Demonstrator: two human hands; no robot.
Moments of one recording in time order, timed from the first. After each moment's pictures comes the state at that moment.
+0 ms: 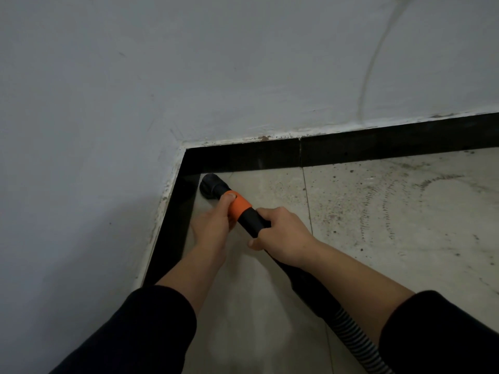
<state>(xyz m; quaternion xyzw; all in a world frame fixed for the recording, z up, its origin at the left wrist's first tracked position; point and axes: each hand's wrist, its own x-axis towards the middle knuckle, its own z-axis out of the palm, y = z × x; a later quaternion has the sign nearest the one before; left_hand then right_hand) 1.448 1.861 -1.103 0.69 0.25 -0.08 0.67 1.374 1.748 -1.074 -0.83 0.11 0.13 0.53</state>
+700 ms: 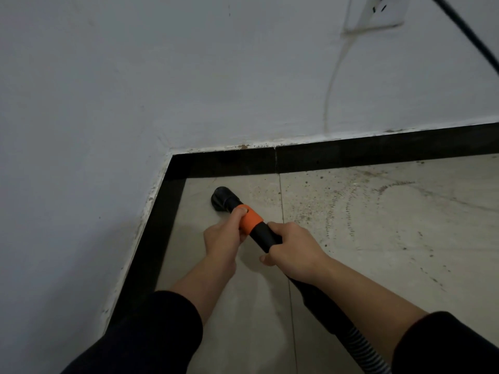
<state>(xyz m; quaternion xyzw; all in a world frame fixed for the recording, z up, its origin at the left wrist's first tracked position) 1.383 1.819 -1.092 0.69 0.23 -0.12 0.67 1.310 1.709 -1.062 -0.85 0.14 0.13 0.49</state>
